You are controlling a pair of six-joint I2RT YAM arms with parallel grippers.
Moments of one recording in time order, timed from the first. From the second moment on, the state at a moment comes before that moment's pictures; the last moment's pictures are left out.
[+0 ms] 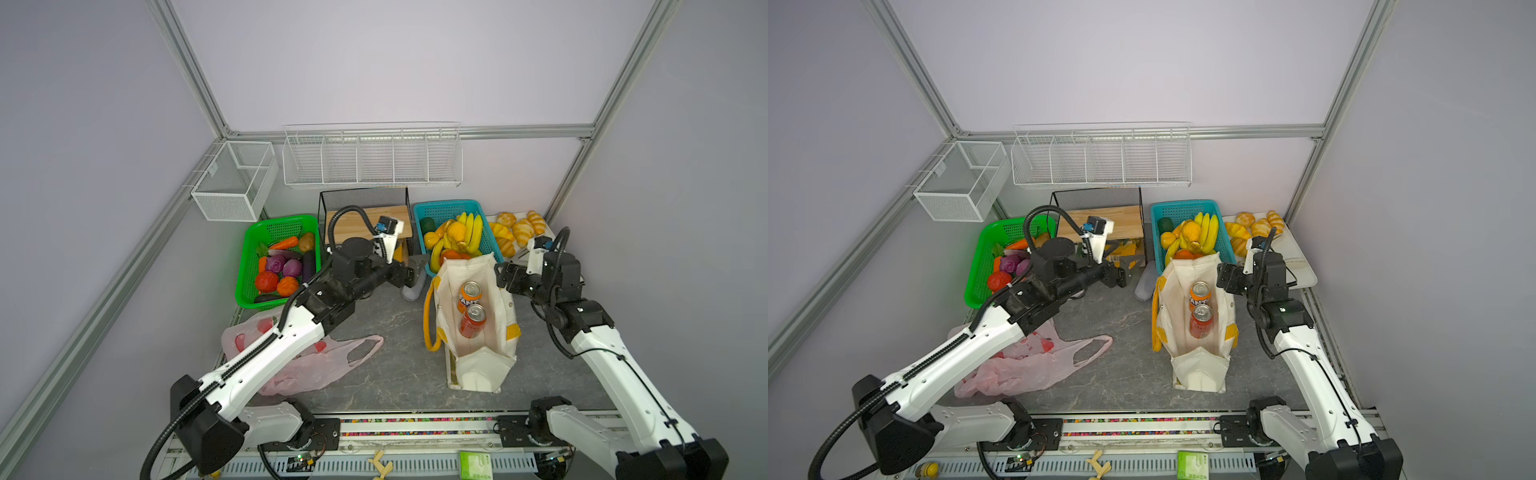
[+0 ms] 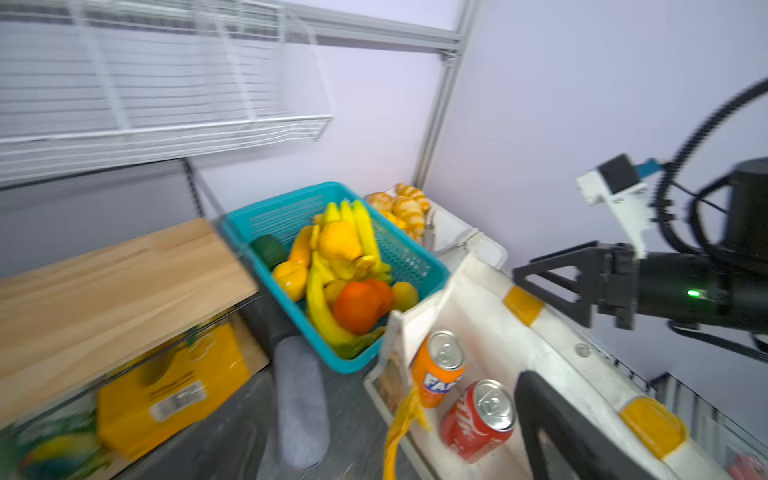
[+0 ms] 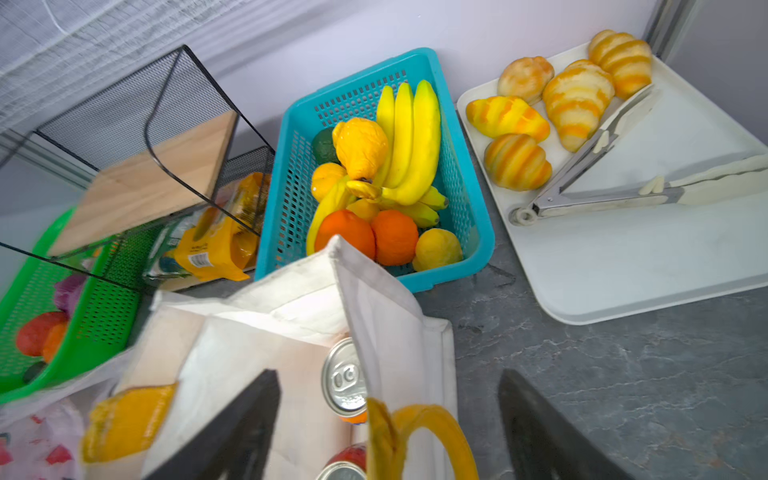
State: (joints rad) left arm -0.70 1.19 1.14 -0.16 0.05 -0.24; right arm 0.17 1.02 0.94 -0.44 -0.08 0.33
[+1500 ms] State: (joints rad) left arm -0.35 1.41 0.66 -0.46 -0.32 -0.69; right arm 0.56 0.95 1.00 -0.42 0.13 0.07
